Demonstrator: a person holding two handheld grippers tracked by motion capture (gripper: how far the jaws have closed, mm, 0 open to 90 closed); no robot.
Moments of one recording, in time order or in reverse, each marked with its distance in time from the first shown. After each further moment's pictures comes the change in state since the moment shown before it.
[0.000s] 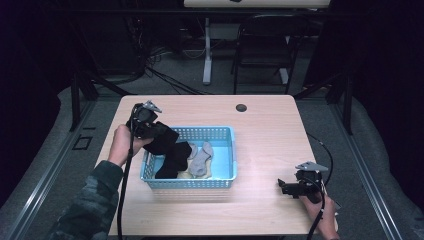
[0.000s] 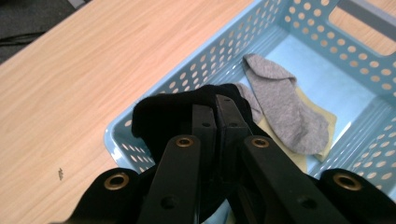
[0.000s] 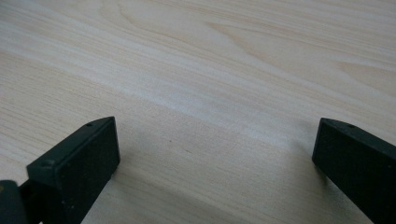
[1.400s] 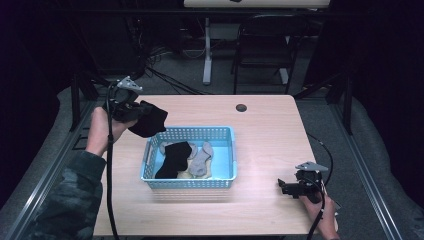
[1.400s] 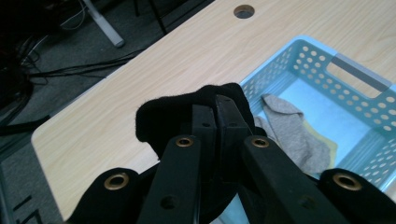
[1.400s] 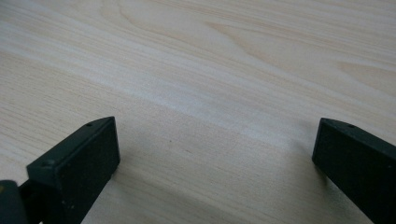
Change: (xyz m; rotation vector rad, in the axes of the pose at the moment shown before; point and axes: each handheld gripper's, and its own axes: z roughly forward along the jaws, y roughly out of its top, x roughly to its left) left arm 0.017 0.021 -0.077 -0.115 0.097 0.002; right arm 0.000 0.000 0.000 0.000 0.000 0.000
